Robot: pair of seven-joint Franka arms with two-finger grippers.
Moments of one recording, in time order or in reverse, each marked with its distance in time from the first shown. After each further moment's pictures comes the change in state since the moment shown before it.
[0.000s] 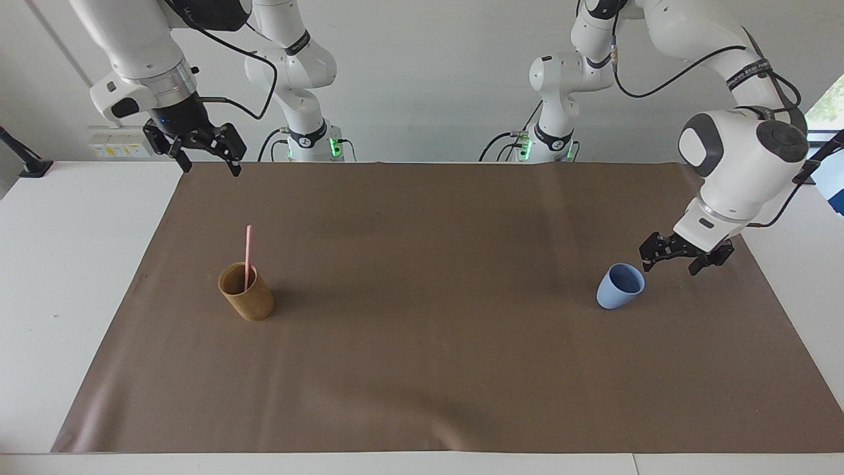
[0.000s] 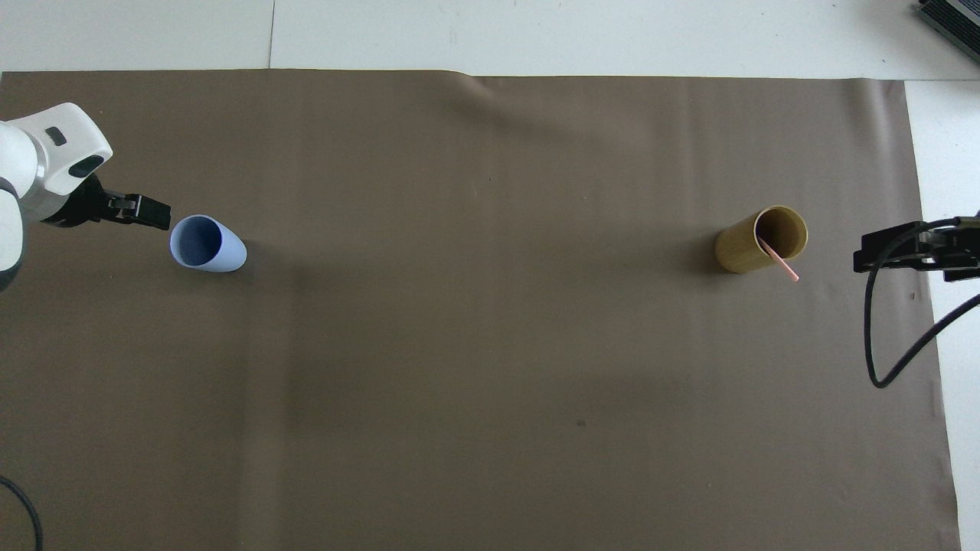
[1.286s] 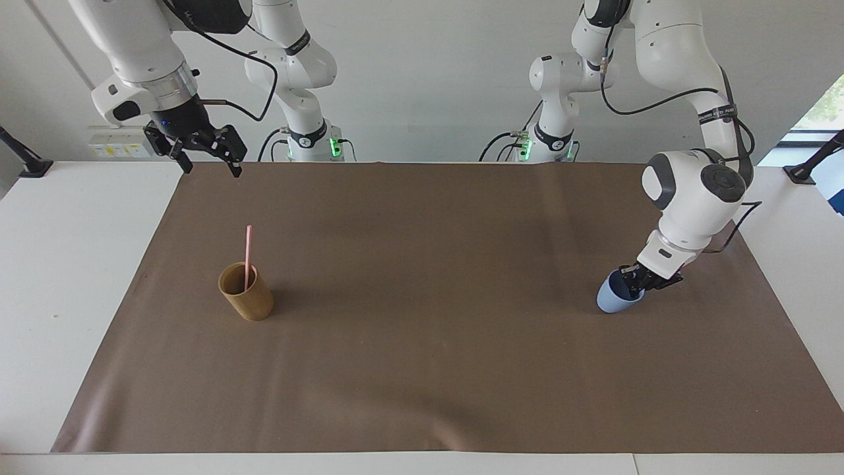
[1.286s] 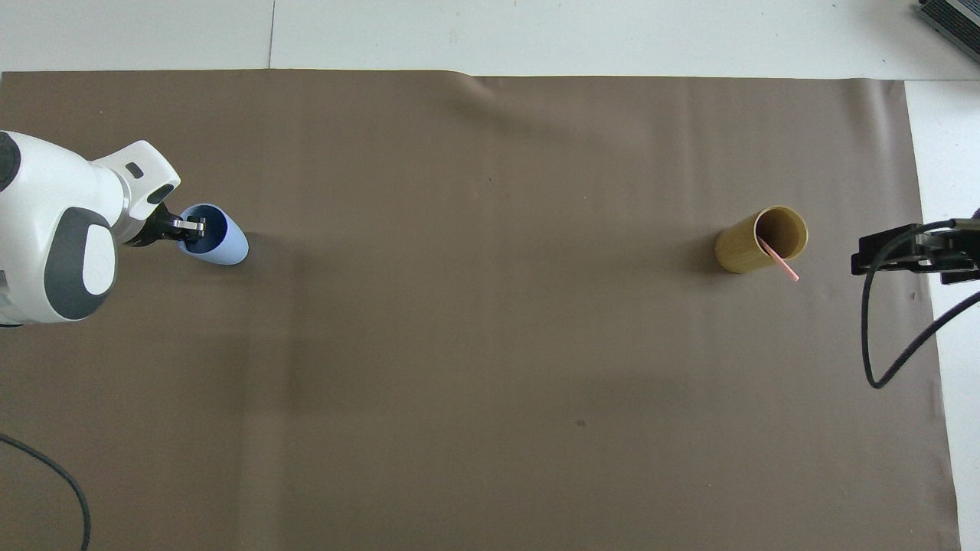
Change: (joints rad) left arm -0.016 0.055 -0.017 -0.122 -0.002 0.198 -0.099; right arm -0.001 0.000 -0.001 -0.012 0.000 0.000 0.000
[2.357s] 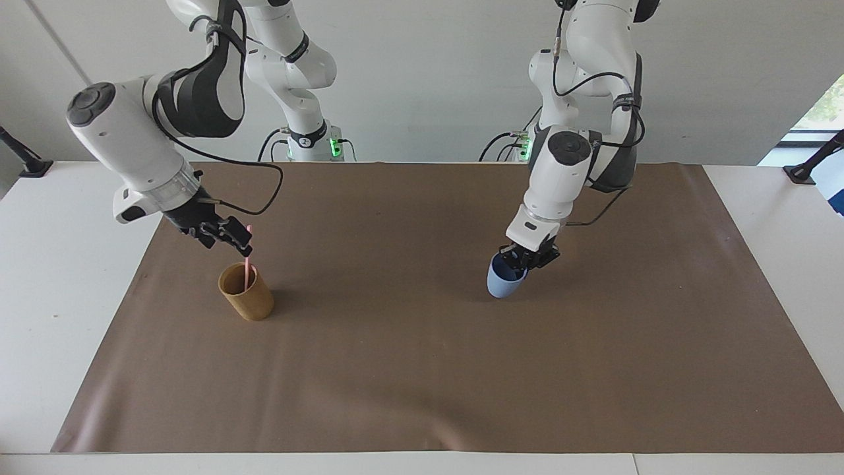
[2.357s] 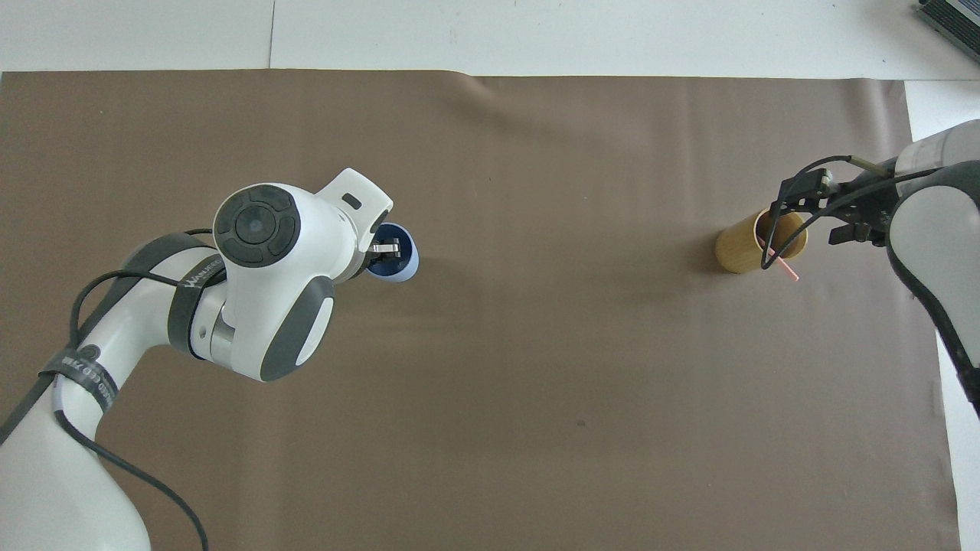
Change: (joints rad) left arm -0.440 -0.062 -0.021 -0.036 -0.002 0.044 -0.627; right arm -0.058 0.261 0.000 -0.073 0.197 0.317 0.135
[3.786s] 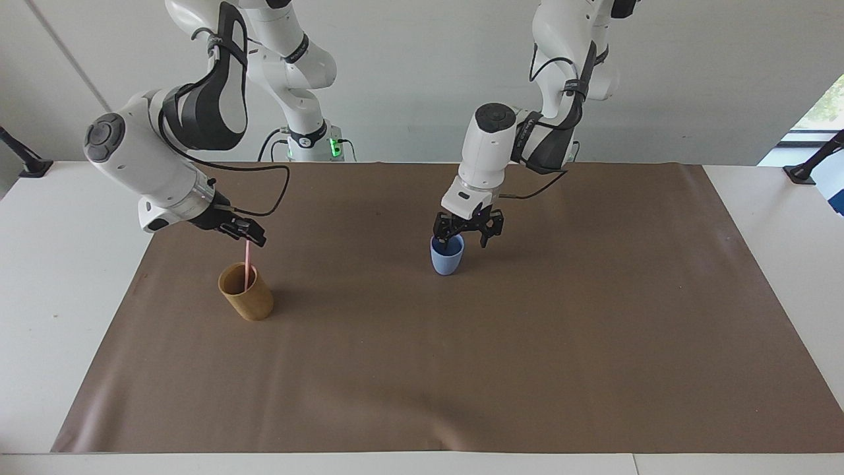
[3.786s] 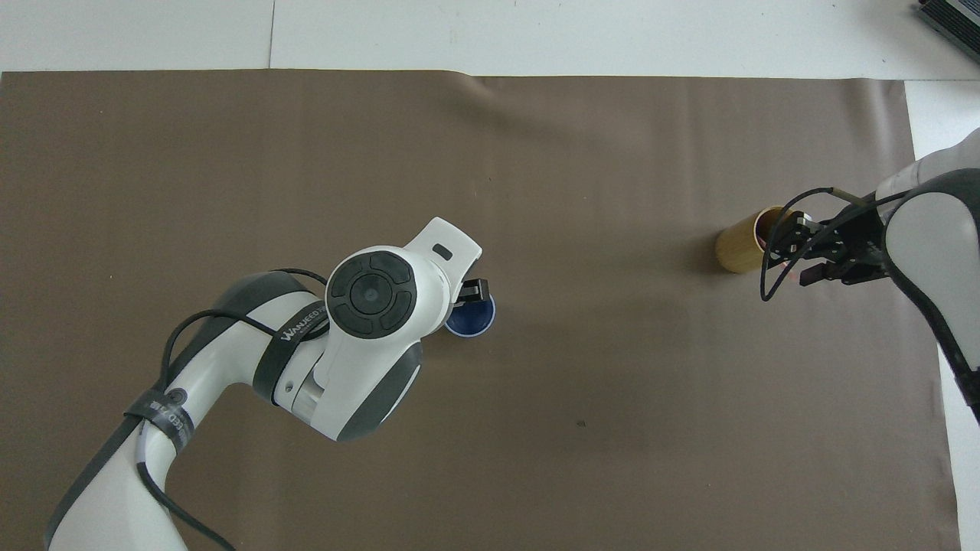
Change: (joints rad) left arm -0.183 -0.043 0.028 -0.004 -0.013 -0.057 -0.179; right arm -0.006 -0.031 -0.003 -0.040 0.015 -0.159 -0.002
